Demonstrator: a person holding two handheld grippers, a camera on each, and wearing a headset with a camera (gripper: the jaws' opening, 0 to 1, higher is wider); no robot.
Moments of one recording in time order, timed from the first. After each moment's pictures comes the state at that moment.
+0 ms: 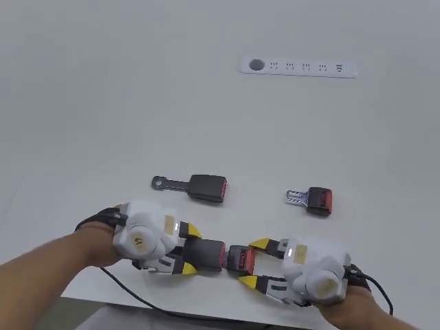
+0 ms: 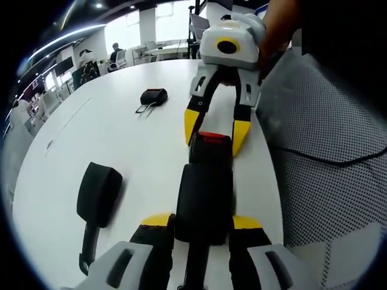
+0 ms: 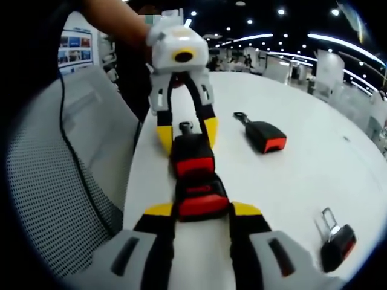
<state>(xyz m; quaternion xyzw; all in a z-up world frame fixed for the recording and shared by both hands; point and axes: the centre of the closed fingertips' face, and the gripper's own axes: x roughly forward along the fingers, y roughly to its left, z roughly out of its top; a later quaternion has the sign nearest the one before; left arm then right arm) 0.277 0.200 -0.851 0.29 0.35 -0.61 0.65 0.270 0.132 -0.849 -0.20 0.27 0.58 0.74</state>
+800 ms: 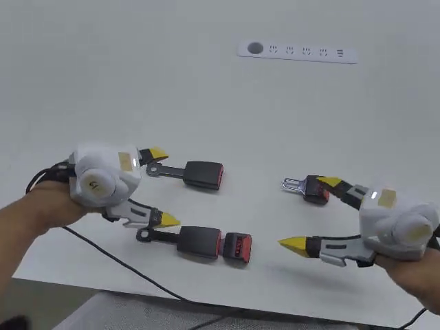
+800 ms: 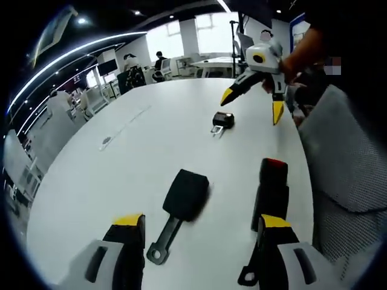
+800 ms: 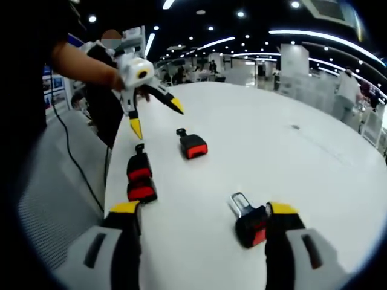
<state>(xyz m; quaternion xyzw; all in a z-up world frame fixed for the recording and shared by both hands) 0.371 0.240 -0.788 0.26 0.30 -0.51 0.76 0.351 0.030 -0.796 -0.13 0.27 0.50 0.81</state>
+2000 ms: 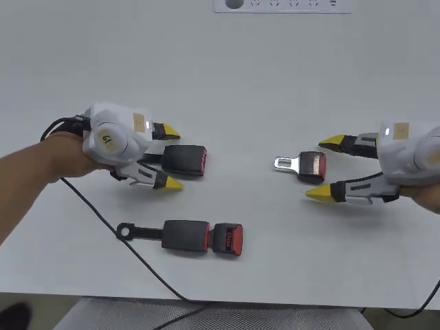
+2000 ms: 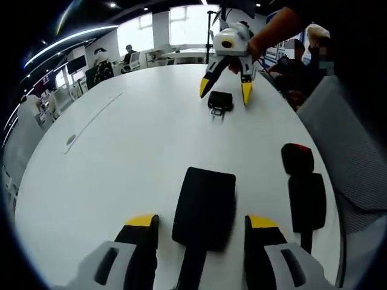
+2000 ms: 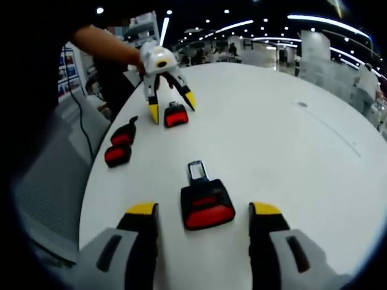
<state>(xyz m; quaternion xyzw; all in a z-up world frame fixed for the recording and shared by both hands) 0.406 0.204 -0.847 0.27 0.33 -0.59 0.68 0.387 -0.005 -0.840 -0.16 0.33 0.56 0.75</state>
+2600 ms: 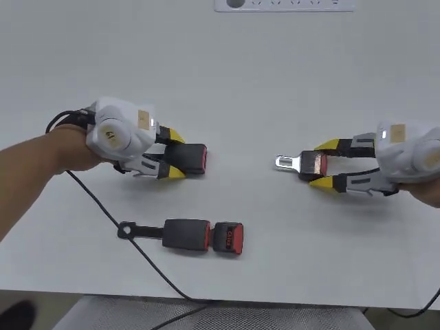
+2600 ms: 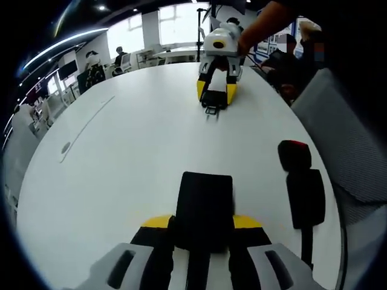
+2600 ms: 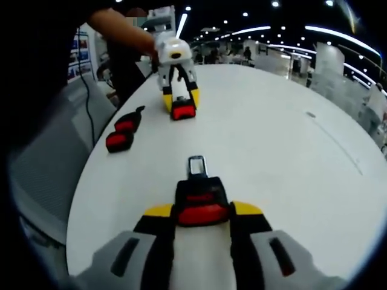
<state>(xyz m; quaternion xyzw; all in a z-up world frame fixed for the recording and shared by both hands) 0.404 0.203 -0.848 0.29 0.32 -0.61 0.66 0.391 -0.009 -0.853 -0.20 0.29 0.59 0.73</state>
